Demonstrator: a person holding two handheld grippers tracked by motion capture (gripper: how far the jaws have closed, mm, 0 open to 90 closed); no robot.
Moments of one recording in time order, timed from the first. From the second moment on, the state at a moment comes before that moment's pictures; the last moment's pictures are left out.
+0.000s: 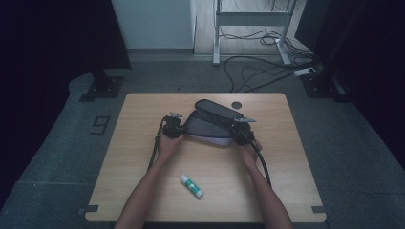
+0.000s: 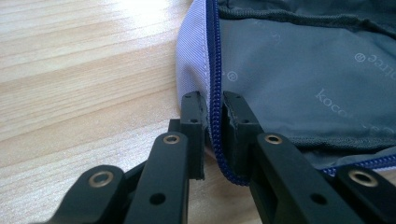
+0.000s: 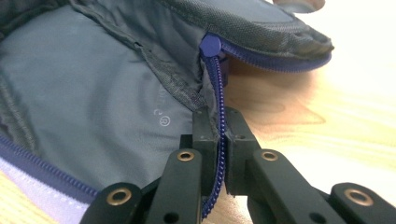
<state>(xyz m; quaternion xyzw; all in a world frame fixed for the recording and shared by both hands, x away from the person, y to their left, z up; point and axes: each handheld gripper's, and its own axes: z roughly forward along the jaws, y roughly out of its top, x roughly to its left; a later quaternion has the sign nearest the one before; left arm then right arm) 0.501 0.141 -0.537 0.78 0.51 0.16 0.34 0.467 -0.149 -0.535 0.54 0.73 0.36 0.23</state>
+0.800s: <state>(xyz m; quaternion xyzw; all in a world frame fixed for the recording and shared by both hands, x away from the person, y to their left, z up) 0.499 0.154 -0.531 0.77 0.51 0.12 0.36 0.455 -0.145 -0.521 0.51 0.74 0.36 0.25</state>
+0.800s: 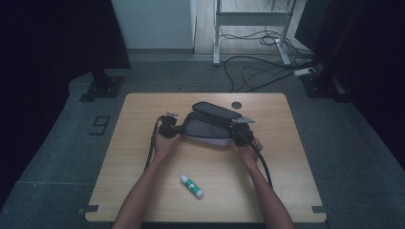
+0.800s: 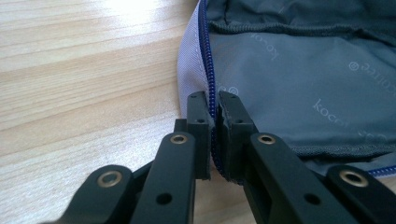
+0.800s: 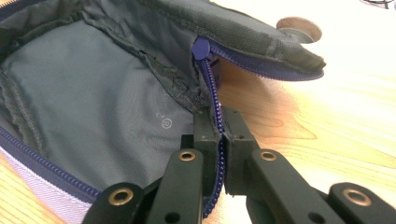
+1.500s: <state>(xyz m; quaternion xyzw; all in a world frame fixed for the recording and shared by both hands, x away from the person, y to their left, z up) 0.500 0.155 -0.530 0.77 0.52 0.13 0.36 0.447 -0.146 -0.511 0.50 0.74 0.38 0.26</state>
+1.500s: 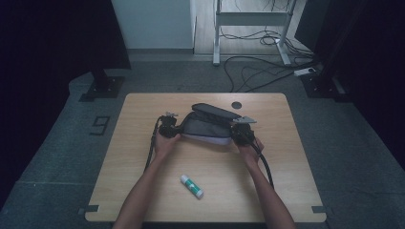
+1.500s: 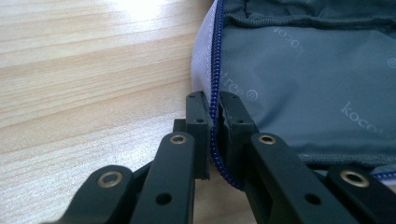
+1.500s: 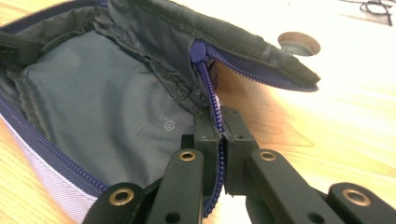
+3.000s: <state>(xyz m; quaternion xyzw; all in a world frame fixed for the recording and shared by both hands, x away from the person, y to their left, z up) 0.450 0.160 -0.467 0.77 0.46 0.15 0.42 0.400 -0.165 -0.459 0.46 0.72 0.45 0.27</state>
